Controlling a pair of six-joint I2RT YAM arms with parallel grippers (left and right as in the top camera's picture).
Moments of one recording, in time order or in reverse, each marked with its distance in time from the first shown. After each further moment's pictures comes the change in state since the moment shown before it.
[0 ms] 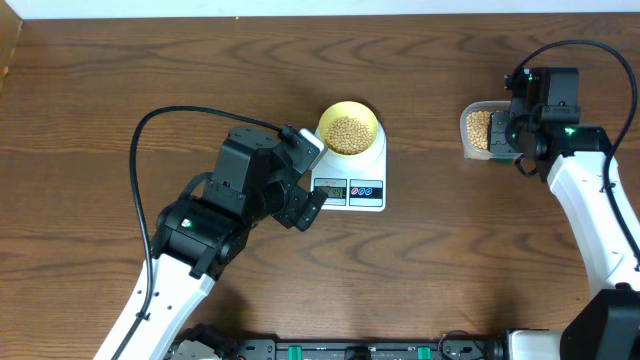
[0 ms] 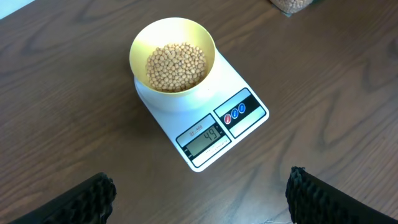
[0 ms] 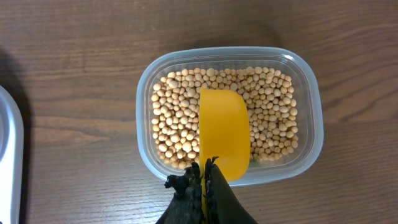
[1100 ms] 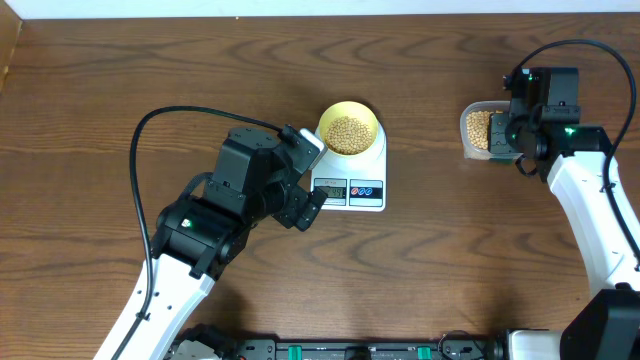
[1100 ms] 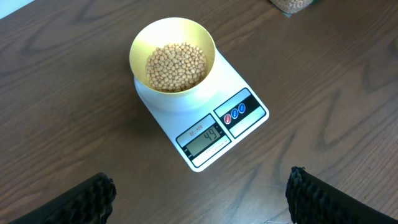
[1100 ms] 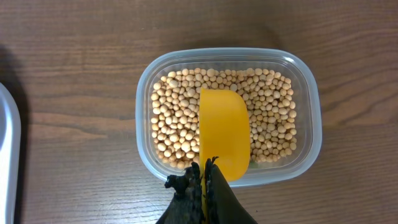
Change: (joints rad) left arm 0.000 0.000 0.000 0.000 0.000 -0.001; right arm 0.000 0.000 0.000 0.000 0.000 -0.027
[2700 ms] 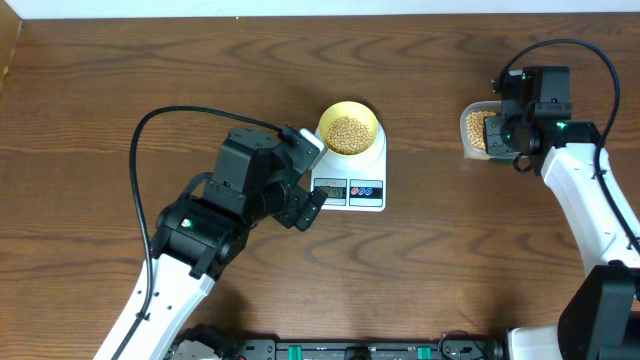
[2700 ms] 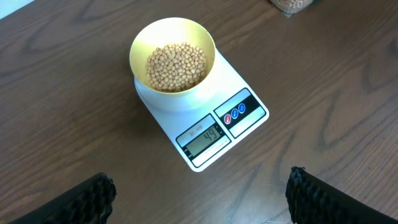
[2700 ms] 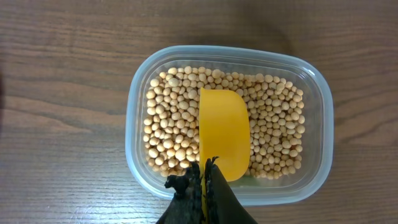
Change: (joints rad) left arm 0.000 0.000 0.000 0.000 0.000 0.000; right arm 0.000 0.067 0.000 0.036 0.000 -0.113
